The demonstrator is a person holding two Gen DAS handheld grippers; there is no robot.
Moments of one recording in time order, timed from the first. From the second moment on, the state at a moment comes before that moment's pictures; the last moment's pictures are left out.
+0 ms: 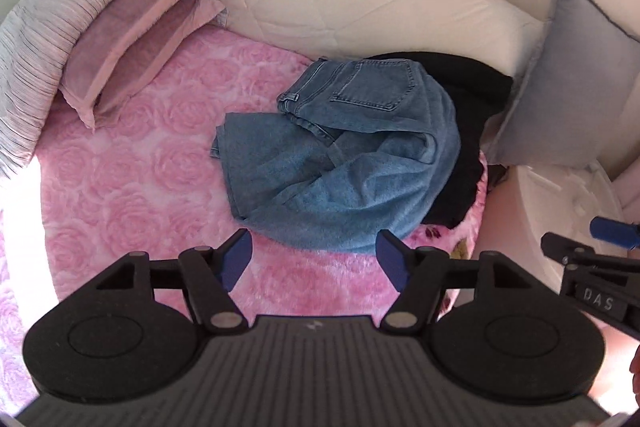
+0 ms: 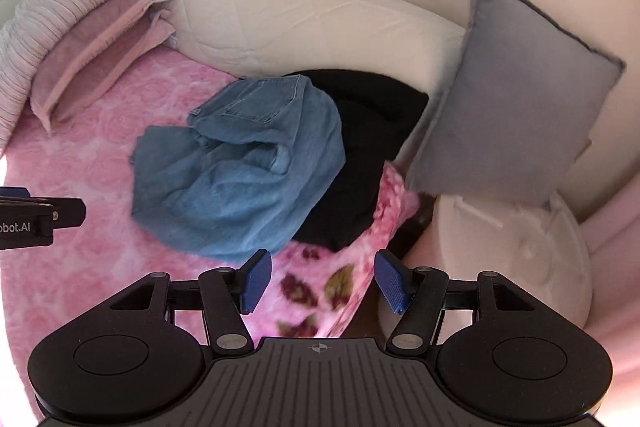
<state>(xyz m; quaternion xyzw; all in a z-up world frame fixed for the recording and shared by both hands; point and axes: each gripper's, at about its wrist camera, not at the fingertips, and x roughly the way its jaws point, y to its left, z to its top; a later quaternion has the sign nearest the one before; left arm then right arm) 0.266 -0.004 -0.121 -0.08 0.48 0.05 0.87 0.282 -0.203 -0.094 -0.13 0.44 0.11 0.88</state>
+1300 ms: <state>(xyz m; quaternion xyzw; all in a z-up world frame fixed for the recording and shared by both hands) 0.377 0.143 -0.405 -0.45 0.53 0.30 0.65 0.500 -0.133 -0.239 -0.16 0.47 0.19 0.85</state>
